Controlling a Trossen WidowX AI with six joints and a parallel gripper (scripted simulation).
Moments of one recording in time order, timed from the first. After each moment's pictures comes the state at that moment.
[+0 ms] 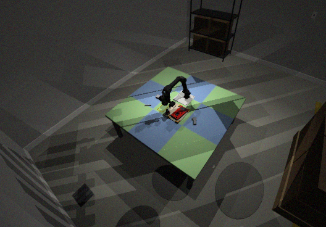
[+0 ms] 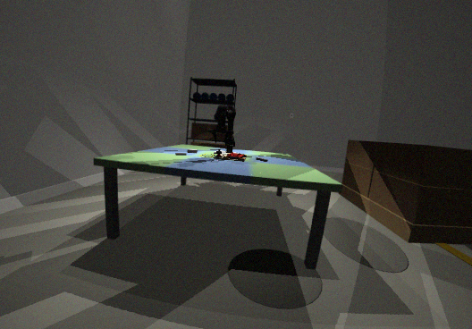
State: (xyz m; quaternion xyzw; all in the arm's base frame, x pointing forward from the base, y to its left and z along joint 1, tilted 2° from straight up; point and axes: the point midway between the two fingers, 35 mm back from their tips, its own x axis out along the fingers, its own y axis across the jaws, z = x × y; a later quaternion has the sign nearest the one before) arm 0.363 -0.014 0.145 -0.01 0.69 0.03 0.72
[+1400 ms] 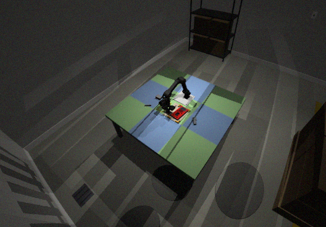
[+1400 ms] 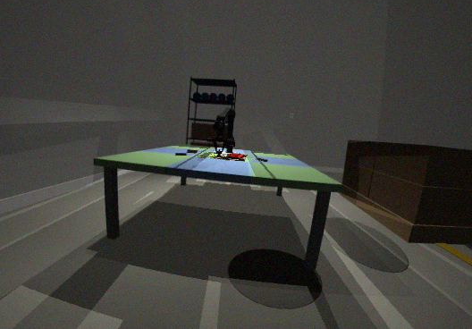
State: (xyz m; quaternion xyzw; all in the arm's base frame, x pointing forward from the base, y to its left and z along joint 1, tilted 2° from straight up) arm 0.364 -0.014 0.077 -0.01 0.70 0.03 0.71
